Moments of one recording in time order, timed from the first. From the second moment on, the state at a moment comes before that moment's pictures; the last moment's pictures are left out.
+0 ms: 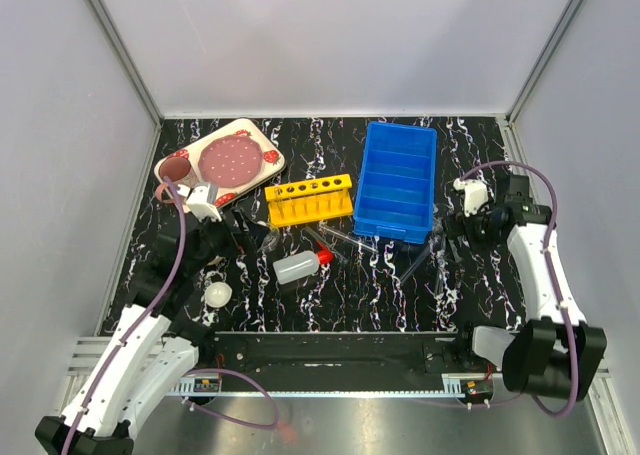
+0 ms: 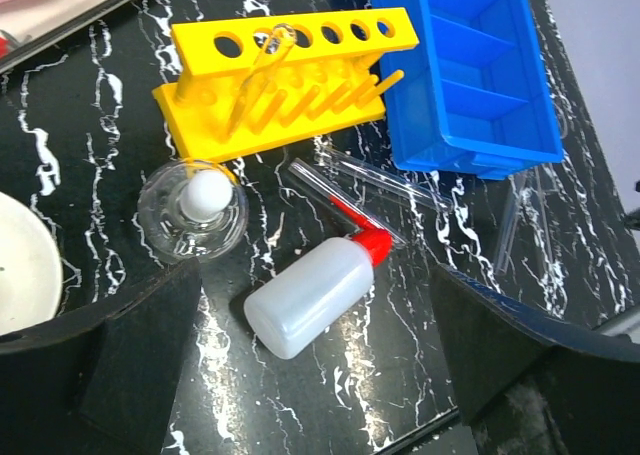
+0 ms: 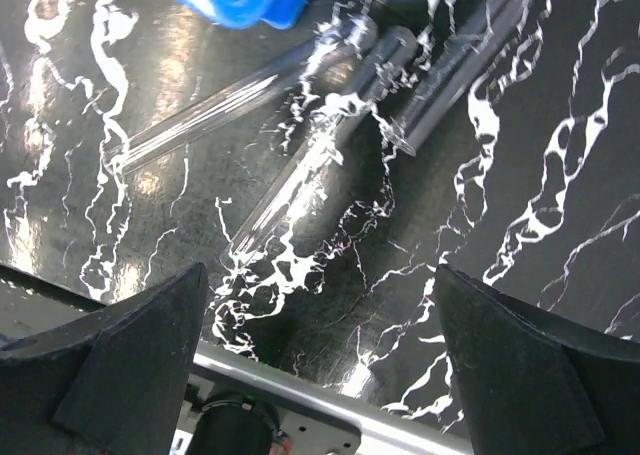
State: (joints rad) left arm -0.34 0.60 0.65 -0.44 0.14 -0.47; right arm -0.14 1.11 0.93 -0.97 -0.33 -0.50
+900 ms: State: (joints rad) left arm -0.33 0.50 0.63 -0.42 0.25 -0.52; right arm -0.31 1.78 1.19 -0.88 -0.40 -0.07
